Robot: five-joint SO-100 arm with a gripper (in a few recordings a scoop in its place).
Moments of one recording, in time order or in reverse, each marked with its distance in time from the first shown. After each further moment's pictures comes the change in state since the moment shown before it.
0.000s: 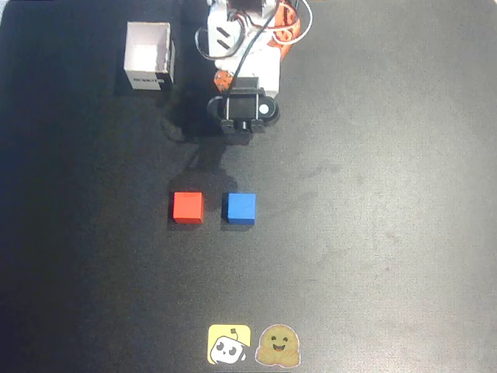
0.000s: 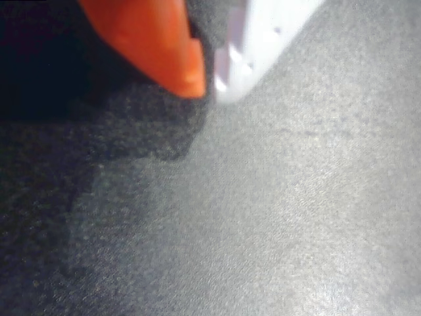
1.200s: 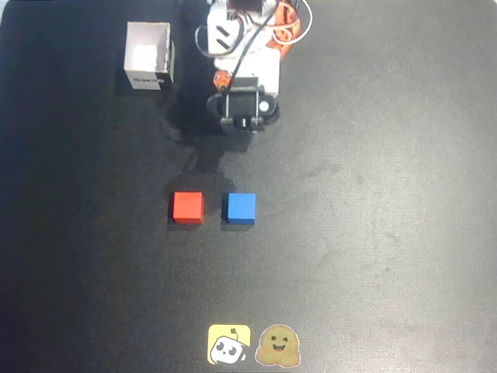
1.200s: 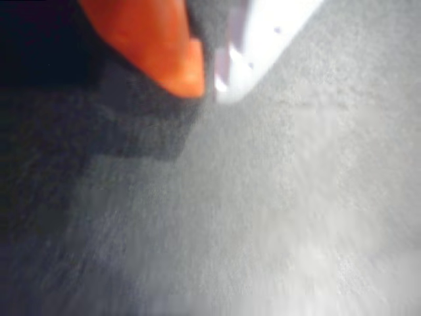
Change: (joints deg) arm 0.1 -1.1 -2.9 -2.5 -0.2
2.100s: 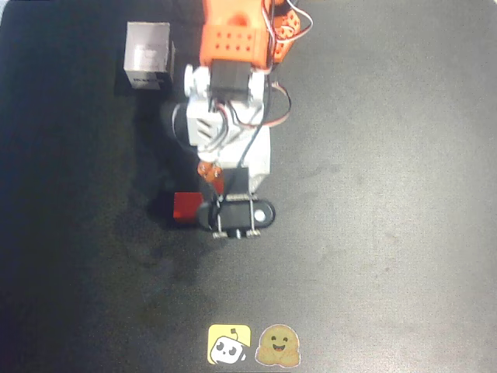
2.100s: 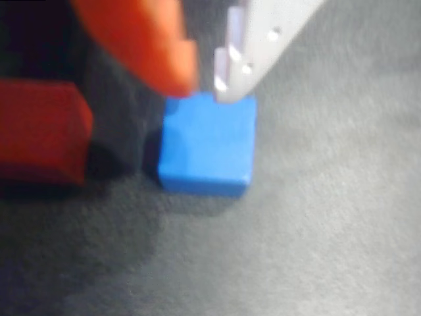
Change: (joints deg) arm -0.3 -78.0 -60.2 -6.7 -5.5
